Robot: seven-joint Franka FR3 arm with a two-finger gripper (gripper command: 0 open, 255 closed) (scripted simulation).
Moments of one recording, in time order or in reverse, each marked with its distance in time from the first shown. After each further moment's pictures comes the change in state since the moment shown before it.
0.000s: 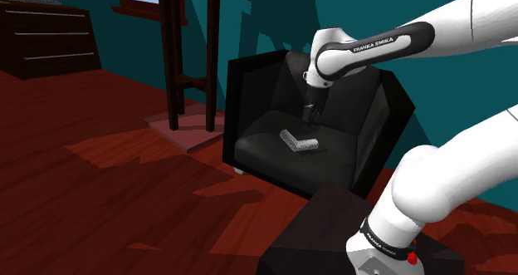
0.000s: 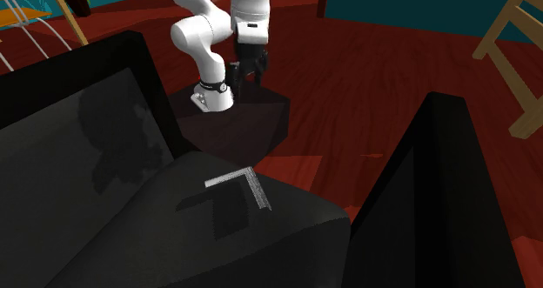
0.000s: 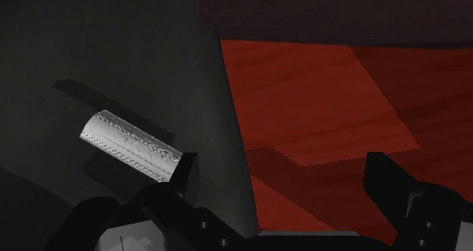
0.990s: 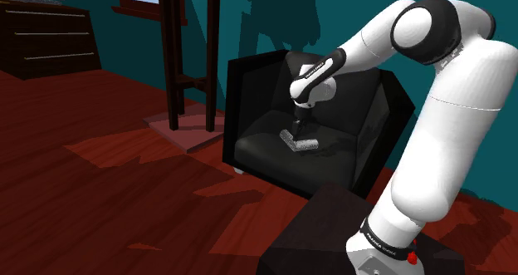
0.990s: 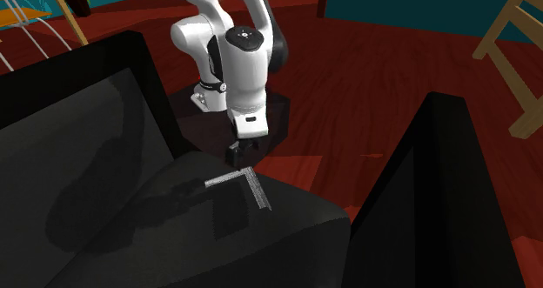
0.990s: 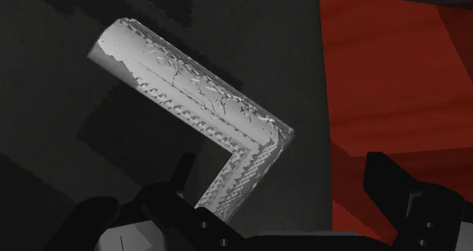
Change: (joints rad) arm -0.012 0.600 -0.184 0.212 0.220 0.392 -0.415
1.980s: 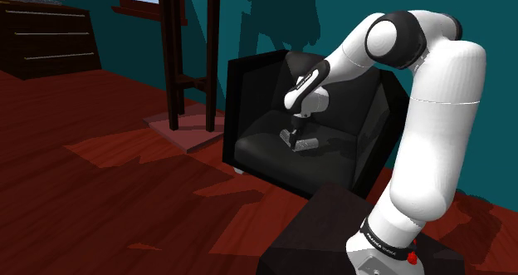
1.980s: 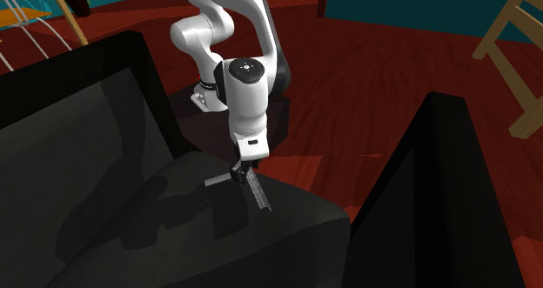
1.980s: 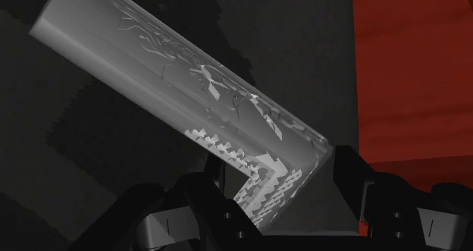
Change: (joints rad) arm -0.030 0.153 0.028 0.026 0.104 0.116 -0.086
